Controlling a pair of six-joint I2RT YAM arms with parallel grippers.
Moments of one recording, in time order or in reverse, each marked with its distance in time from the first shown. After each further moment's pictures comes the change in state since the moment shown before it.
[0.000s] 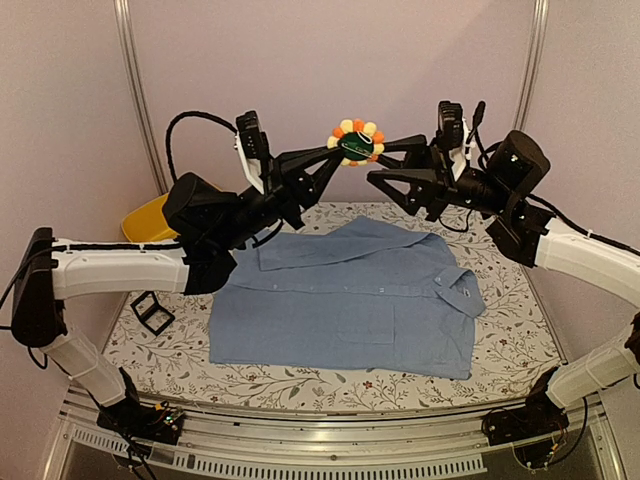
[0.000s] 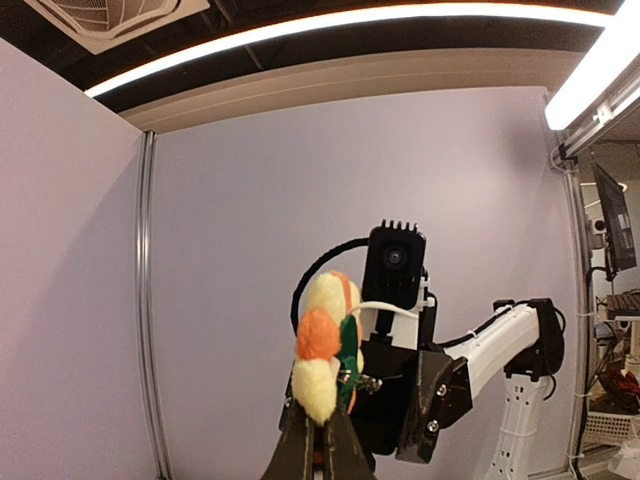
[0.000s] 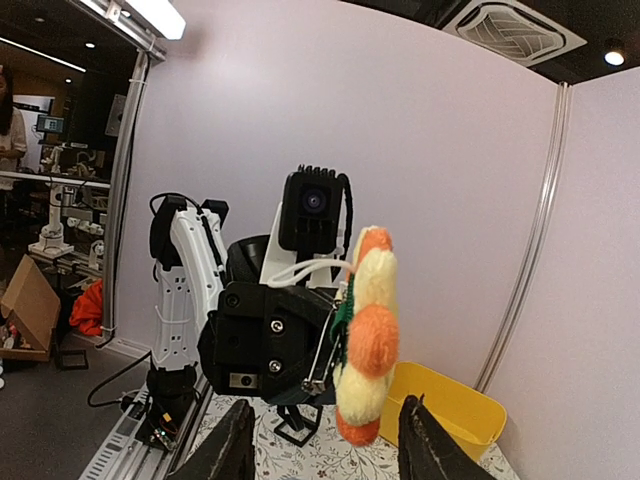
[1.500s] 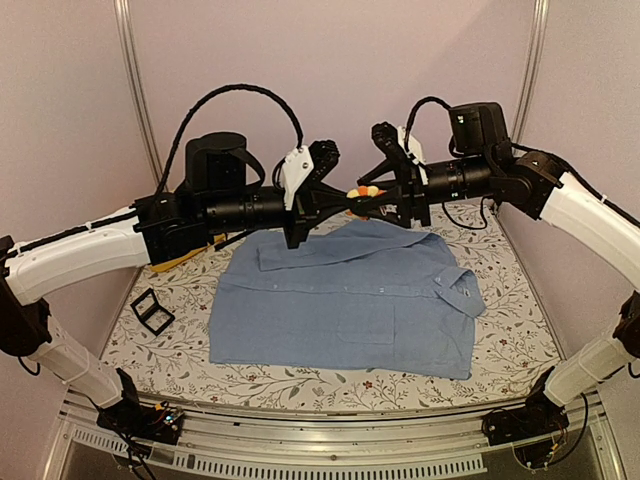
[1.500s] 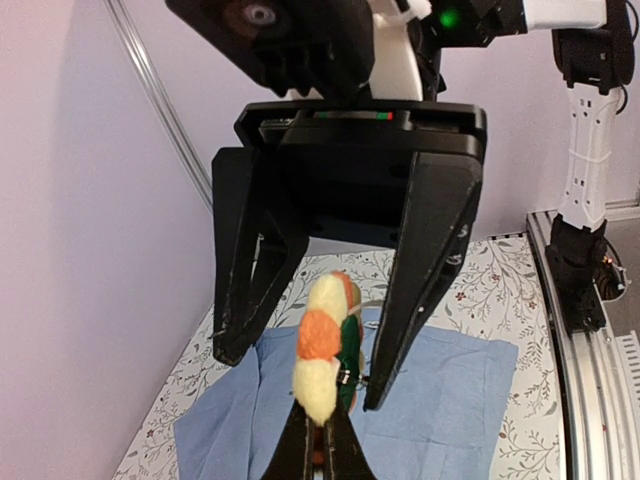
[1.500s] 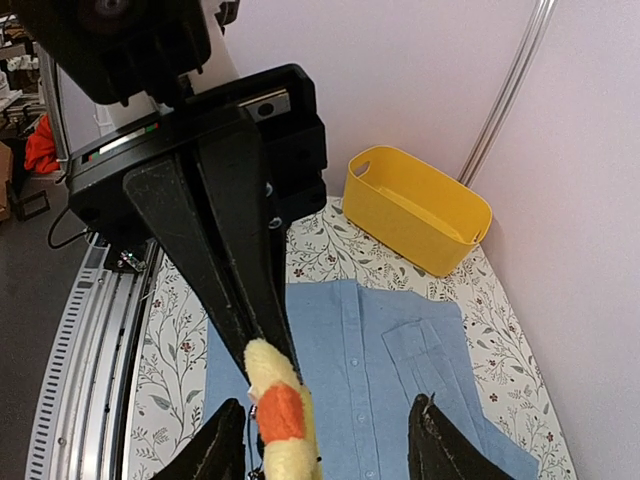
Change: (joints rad) left arm -0.046 -0.113 0.260 -1.164 -0.125 0.585; right arm 0.024 0.108 0.418 -1.094 0.218 -0.512
